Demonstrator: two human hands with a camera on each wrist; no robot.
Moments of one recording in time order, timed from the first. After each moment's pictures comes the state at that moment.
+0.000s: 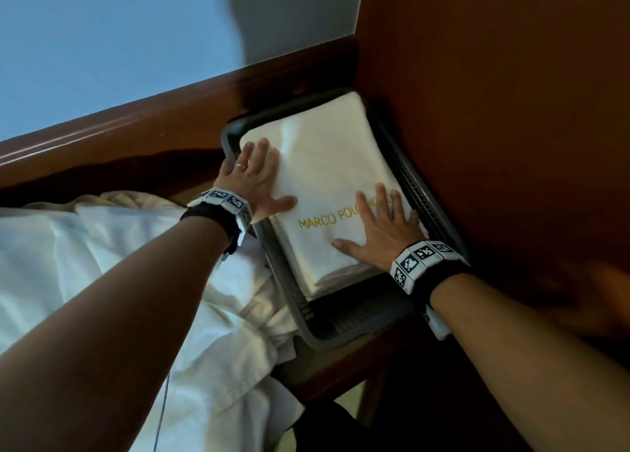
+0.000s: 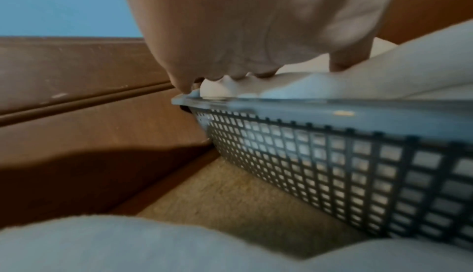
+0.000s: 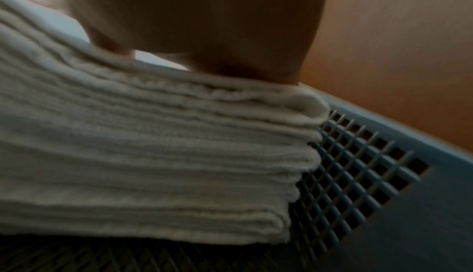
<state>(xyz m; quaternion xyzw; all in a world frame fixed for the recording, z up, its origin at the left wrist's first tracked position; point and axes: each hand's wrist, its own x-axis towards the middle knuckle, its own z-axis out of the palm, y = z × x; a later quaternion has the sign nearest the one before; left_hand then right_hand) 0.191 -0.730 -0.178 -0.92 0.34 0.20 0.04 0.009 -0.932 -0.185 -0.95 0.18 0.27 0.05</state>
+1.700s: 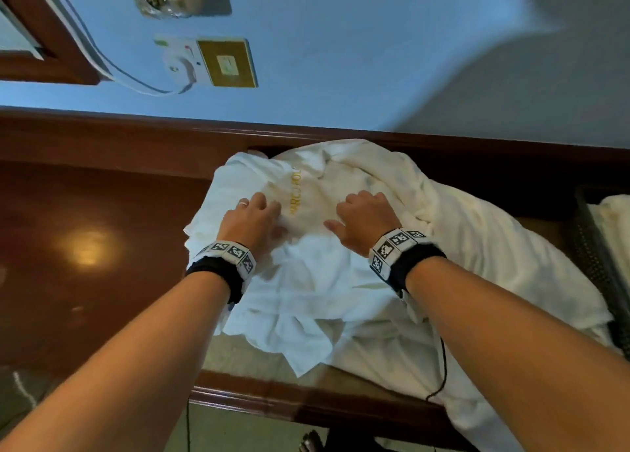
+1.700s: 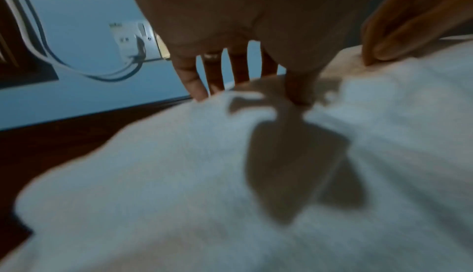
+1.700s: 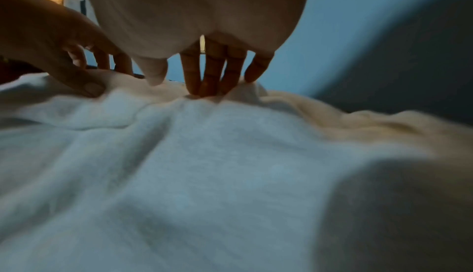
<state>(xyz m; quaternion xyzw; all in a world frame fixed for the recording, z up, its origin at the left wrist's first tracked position) 0.064 -0.075 -0.106 -1.00 0.03 0.05 -0.02 0.102 -0.300 -0.090 -0.97 -0.25 0.05 0.00</state>
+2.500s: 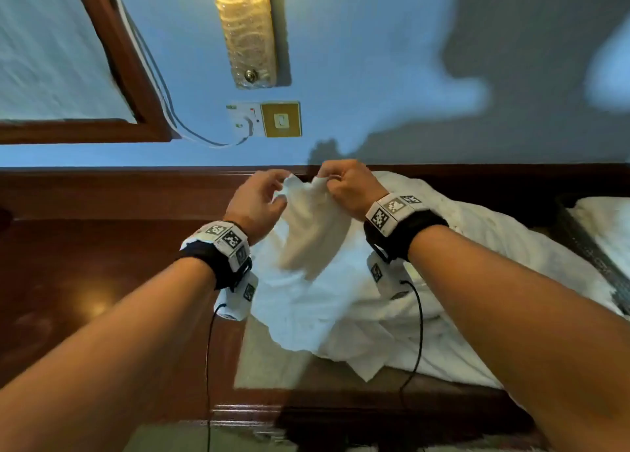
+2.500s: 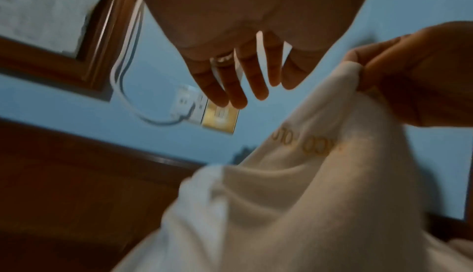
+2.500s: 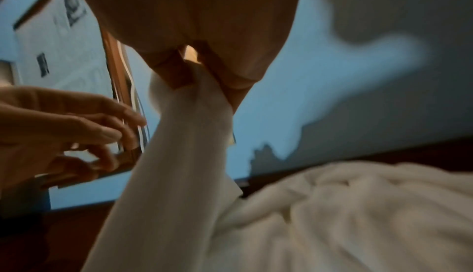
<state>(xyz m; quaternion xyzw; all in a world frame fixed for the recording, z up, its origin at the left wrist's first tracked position) 0.023 0.032 -0.003 -0.92 0.06 -0.12 -0.37 0.049 -0.163 0.028 -0.89 -0.17 -0.01 0.42</state>
